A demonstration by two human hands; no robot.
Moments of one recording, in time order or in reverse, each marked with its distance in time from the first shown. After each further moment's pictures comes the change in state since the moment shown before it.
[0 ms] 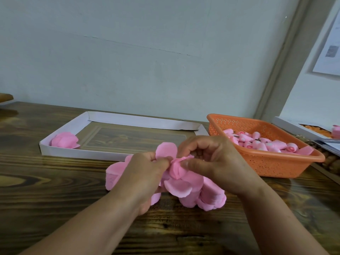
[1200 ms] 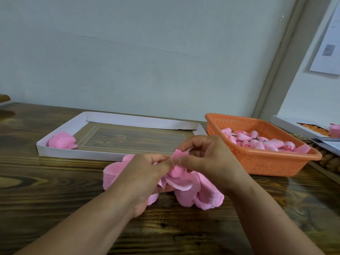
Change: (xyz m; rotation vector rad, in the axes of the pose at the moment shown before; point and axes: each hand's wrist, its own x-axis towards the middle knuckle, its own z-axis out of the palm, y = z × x) left_hand 0.001 -0.002 -0.003 -0.028 -0.160 -0.001; right_hand 0.003 0.004 0.007 0.013 0.108 0.245
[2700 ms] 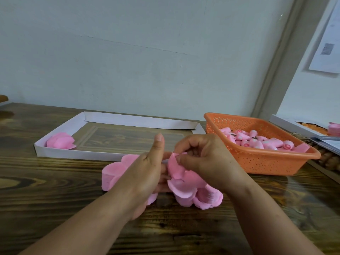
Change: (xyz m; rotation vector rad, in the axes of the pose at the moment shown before) left_hand -0.003 0.000 0.003 0.158 -0.068 0.011; right_hand 0.001 -0.007 0.003 -0.155 0.019 -0.076
